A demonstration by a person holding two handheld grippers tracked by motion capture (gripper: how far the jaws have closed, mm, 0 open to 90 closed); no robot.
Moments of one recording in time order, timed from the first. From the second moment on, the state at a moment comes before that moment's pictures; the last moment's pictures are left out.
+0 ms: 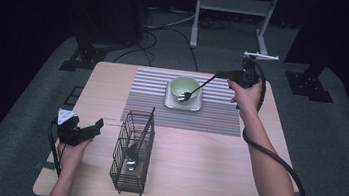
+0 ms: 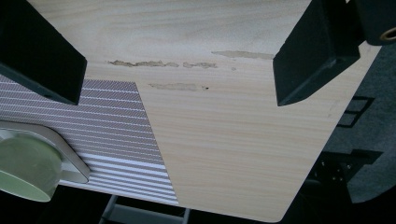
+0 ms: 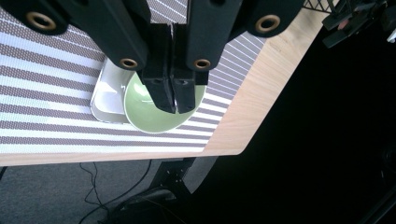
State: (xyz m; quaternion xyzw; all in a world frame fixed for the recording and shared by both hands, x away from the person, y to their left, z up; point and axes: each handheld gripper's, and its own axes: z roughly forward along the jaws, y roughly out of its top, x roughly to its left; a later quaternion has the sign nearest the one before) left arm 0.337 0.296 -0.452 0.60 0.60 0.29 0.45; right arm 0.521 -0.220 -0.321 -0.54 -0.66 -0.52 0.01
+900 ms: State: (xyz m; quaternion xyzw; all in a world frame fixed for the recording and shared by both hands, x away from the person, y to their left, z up) left arm 0.335 0.300 -0.451 0.59 0.60 0.30 0.45; right arm 0.544 -0.212 -0.337 -0.58 -0.65 -0.49 -0.02
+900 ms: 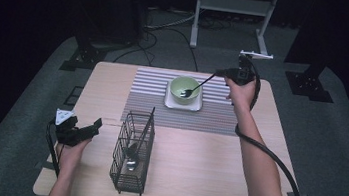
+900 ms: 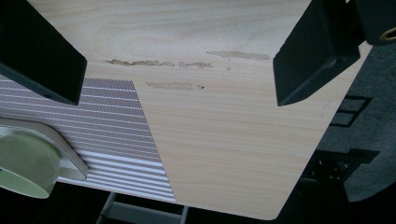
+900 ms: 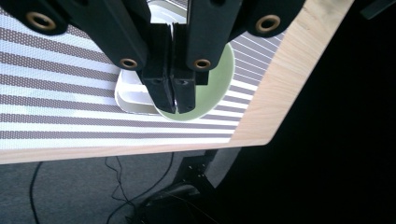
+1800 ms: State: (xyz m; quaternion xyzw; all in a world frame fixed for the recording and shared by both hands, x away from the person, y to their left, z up) left arm 0.335 0.298 -0.453 0.59 0.60 0.29 0.45; right arm 0.553 -0.202 -0.368 -0.59 -0.65 -0.47 -0.01
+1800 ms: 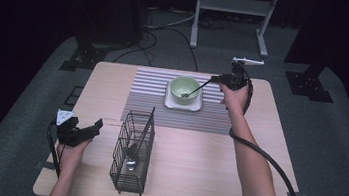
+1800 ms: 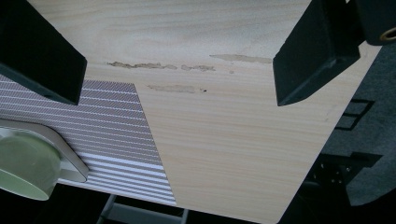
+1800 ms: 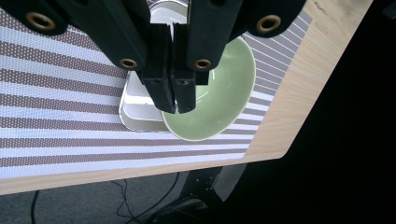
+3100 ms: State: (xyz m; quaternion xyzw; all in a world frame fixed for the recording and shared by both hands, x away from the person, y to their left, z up) left arm 0.333 0.300 -0.452 0.59 0.60 0.30 0.45; right arm 0.535 -0.226 -0.401 -0.57 -0.65 -0.50 0.04
